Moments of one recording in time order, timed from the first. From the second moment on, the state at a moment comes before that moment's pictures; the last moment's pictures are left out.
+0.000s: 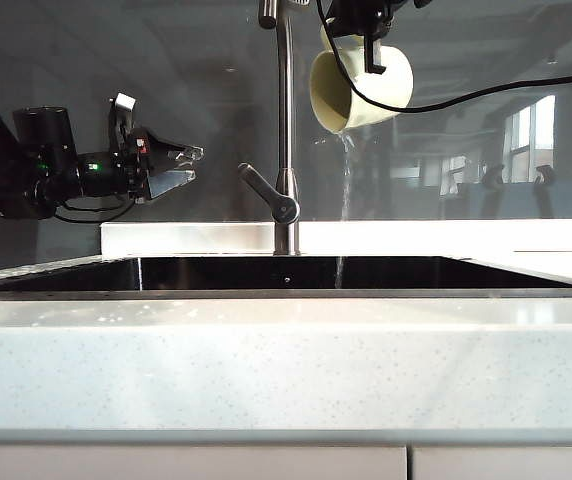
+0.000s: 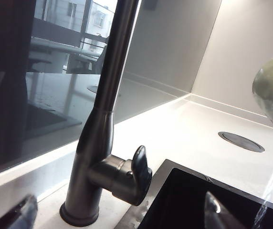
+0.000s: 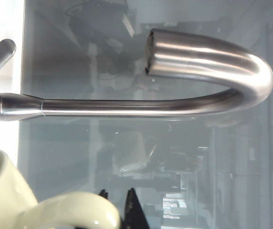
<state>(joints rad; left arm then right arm) 0.00 2.58 2.08 0.96 1.14 -0.60 0.42 1.72 1.55 0.15 0.01 -1.57</state>
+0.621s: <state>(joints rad) 0.00 2.58 2.08 0.96 1.14 -0.60 0.42 1.72 1.55 0.15 0.09 -1.46</state>
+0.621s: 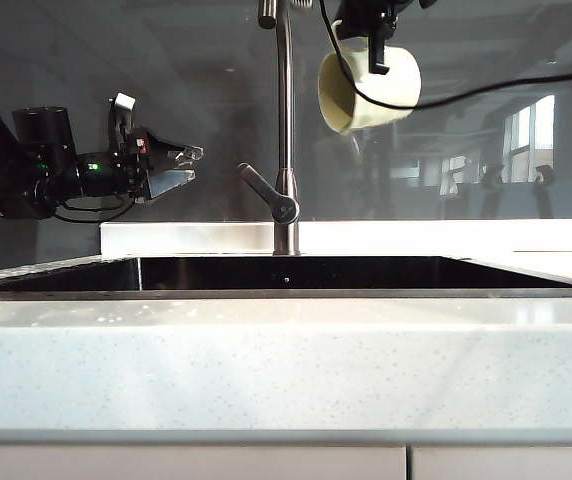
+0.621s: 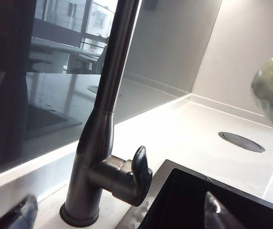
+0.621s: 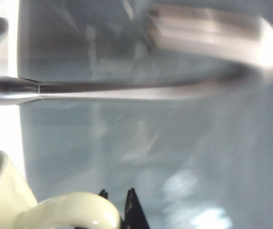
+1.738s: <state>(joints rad) 0.00 2.58 2.08 0.96 1.14 -0.60 0.06 1.54 0.85 0.67 0.07 0.10</state>
